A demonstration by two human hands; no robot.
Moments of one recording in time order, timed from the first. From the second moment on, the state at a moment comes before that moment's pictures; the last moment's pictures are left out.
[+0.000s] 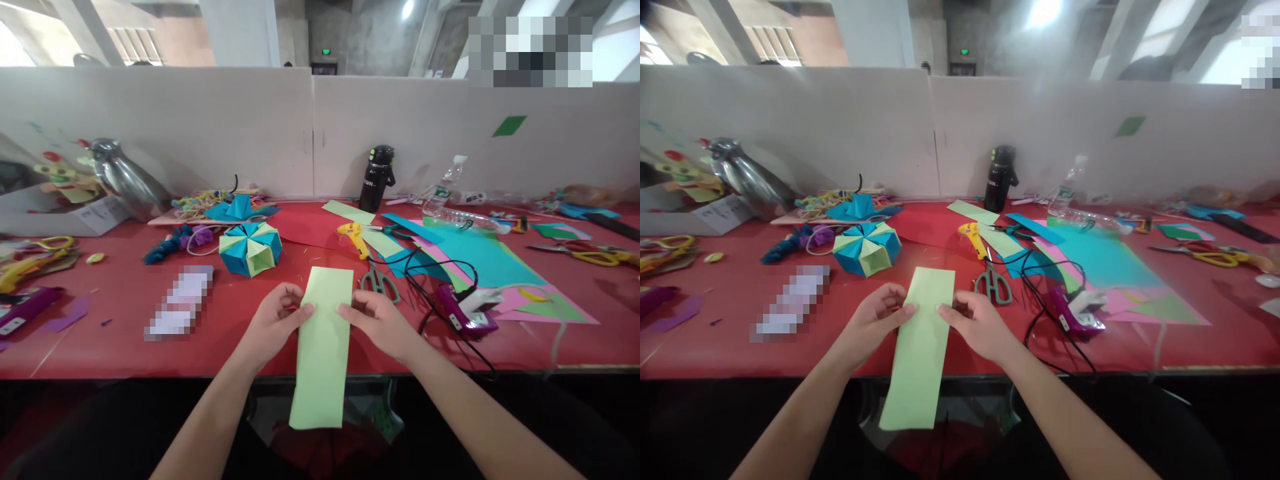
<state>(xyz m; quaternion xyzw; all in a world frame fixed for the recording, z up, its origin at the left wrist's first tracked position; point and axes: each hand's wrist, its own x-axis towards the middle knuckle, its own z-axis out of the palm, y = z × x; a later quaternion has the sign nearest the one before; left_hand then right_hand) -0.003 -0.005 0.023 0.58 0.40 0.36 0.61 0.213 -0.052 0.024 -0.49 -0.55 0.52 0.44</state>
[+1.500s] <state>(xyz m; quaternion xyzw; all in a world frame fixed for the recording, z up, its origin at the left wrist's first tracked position) 0.005 -0.002 0.013 0.59 0.42 0.41 0.55 0.219 -0.050 0.016 -0.52 -0.55 0.43 0.49</state>
